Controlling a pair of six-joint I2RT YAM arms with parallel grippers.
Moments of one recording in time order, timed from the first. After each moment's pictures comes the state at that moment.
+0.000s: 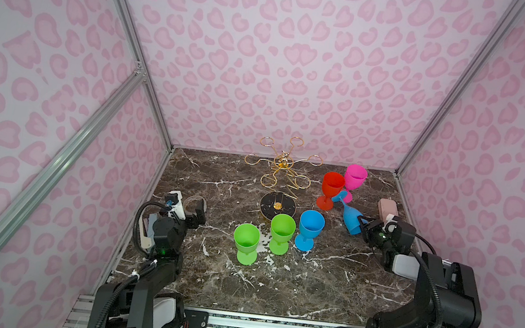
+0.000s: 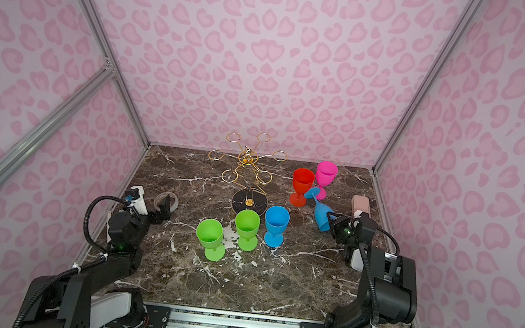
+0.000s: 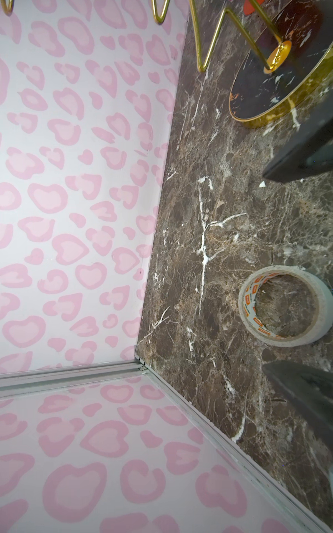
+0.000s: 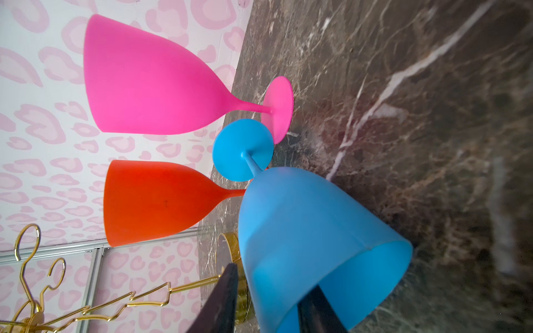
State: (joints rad) left arm 0.14 1.14 0.18 0.84 0.14 -0.13; right arm -0.26 1.60 0.48 0.64 -0.60 1.06
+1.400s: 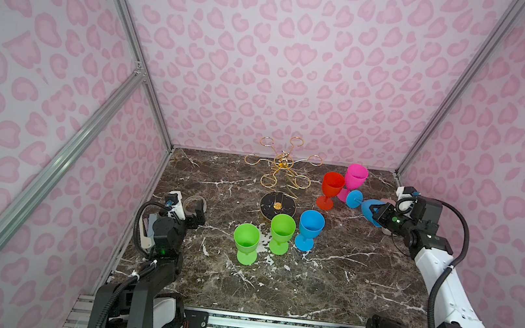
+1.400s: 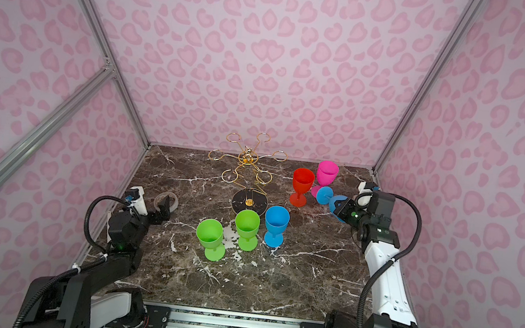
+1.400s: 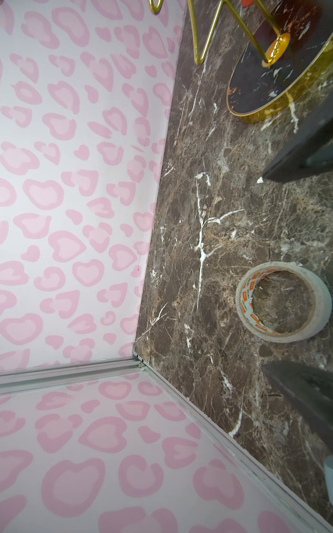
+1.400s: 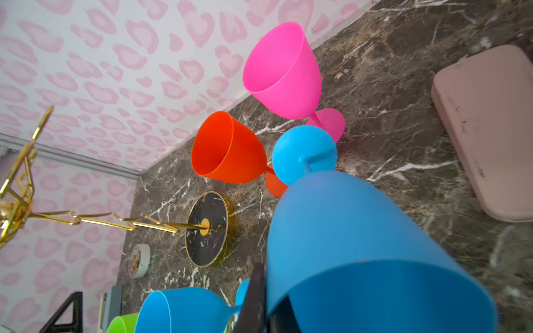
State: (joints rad) left arm 0.15 1.14 0.18 0.83 0.13 -0.12; right arm -0.17 1.19 0.98 -0.47 -0.47 0.41
